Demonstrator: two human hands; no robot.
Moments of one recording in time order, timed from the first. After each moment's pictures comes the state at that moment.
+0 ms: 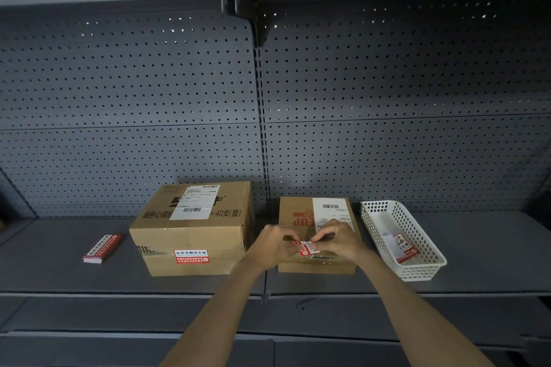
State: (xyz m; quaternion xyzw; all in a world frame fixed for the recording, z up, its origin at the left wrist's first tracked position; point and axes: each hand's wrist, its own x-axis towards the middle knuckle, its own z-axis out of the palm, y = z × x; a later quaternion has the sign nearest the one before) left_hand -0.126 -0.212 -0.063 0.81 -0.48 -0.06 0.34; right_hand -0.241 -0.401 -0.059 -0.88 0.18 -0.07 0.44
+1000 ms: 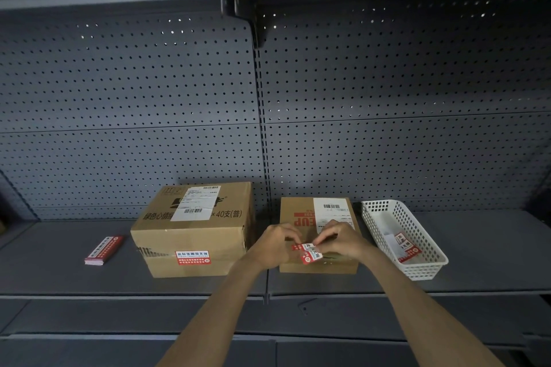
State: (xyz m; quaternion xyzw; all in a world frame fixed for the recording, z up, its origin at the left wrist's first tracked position) left_hand -0.128 -0.211 -0.054 0.81 -0.49 -0.11 0.31; right_hand -0.248 -0.401 -0.048 -0.87 0.17 -0.01 0.46
